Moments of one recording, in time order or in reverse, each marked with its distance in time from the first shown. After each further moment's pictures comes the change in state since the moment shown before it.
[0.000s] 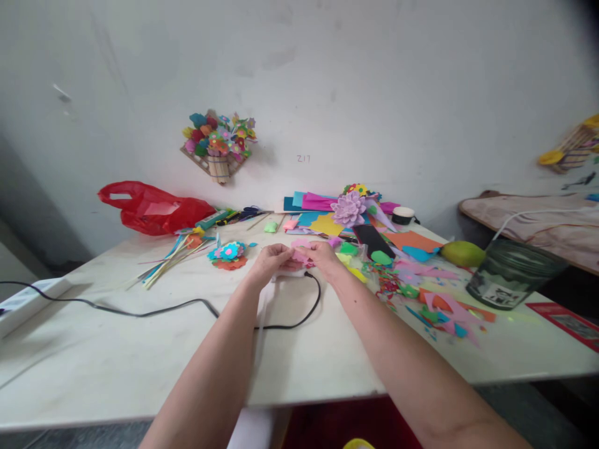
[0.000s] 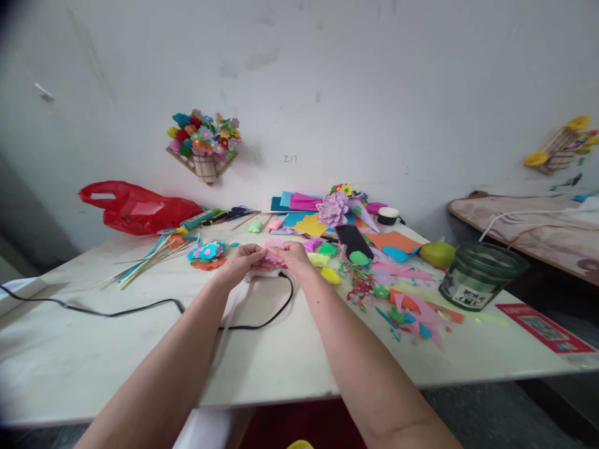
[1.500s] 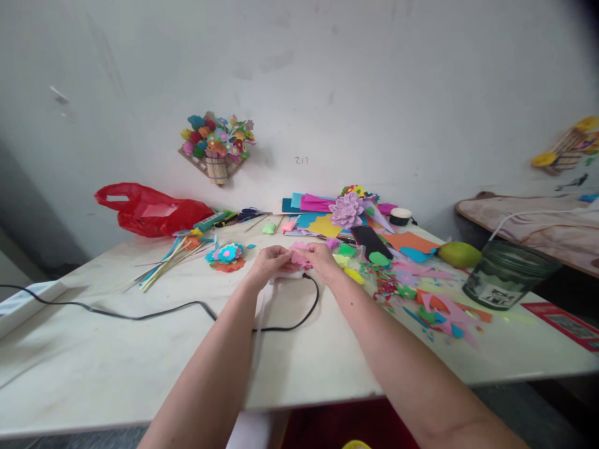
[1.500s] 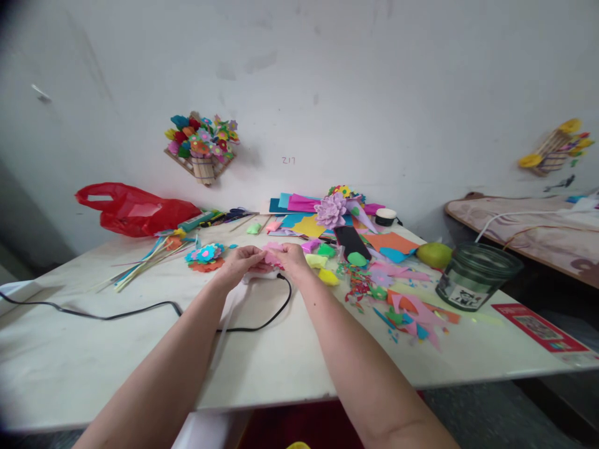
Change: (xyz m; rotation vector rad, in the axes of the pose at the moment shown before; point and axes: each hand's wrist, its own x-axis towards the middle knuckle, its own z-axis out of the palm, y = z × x) left_hand -0.002 0.005 0.005 0.054 0.063 -0.020; right_hand 0.005 0.009 0.000 -0.020 0.044 0.006
